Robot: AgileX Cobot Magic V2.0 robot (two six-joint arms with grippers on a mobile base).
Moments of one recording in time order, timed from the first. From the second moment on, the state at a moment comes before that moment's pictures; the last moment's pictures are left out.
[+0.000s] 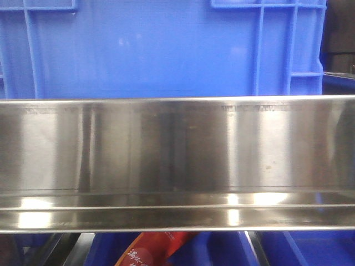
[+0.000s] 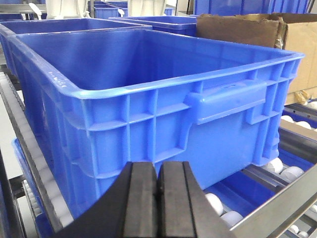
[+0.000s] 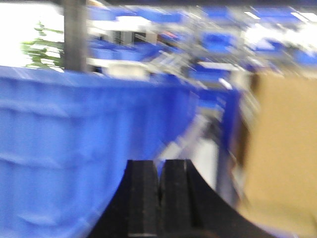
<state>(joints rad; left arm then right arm) -0.50 0.39 -0.57 -0.20 0.42 0.15 0.23 0.07 -0.15 0.15 0.09 -0.11</state>
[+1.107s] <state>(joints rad) -0.50 0.39 -0.57 -0.20 0.42 0.15 0.12 0.00 0.00 0.10 -0.01 -0.08</state>
